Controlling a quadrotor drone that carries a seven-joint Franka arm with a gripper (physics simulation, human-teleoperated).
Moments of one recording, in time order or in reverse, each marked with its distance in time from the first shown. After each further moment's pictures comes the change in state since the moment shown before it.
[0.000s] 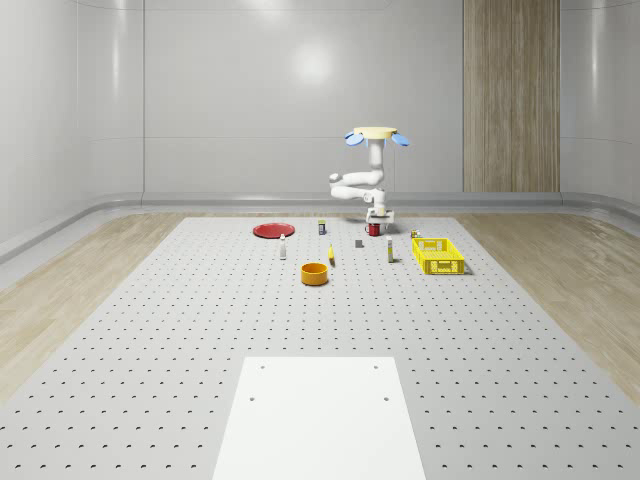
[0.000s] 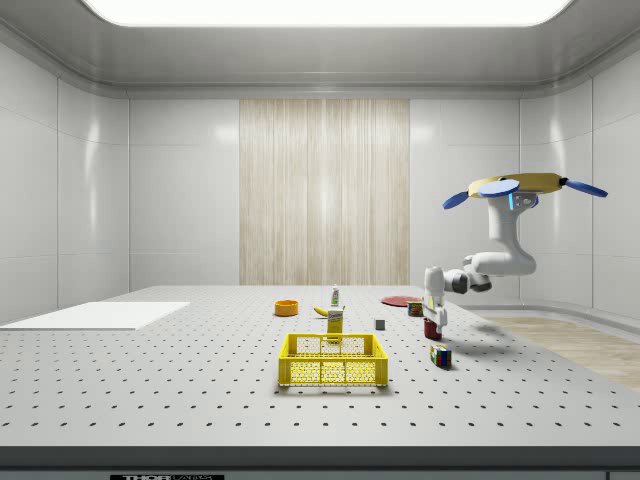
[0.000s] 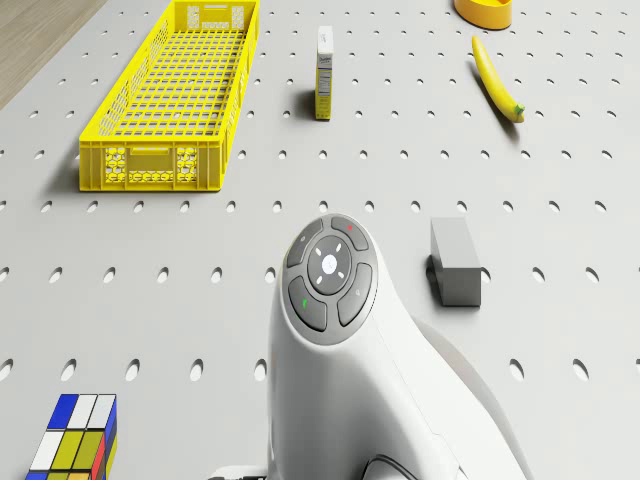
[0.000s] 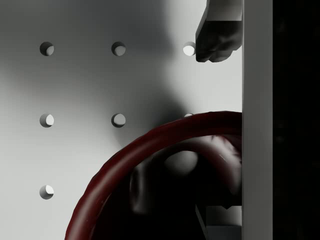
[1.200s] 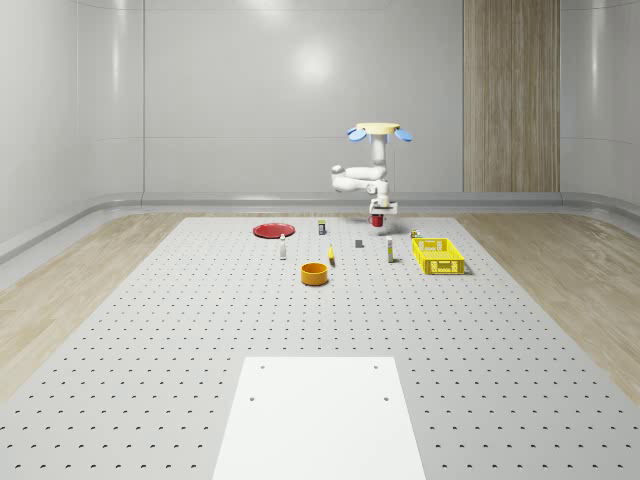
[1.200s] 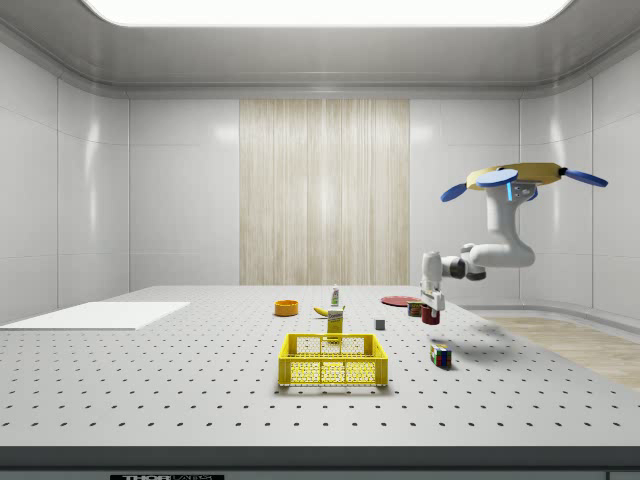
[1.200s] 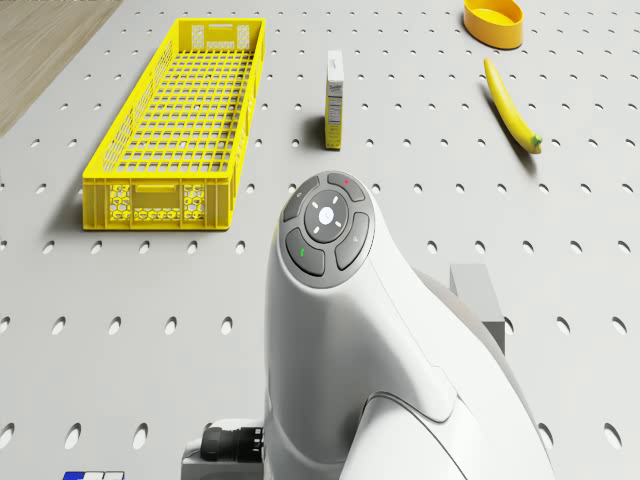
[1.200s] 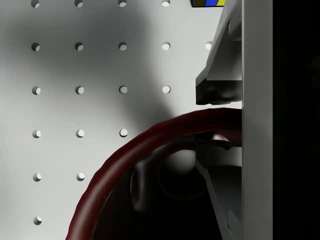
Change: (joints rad) arm -0.021 -0.060 0.143 -0.027 0.153 0.005 0.041
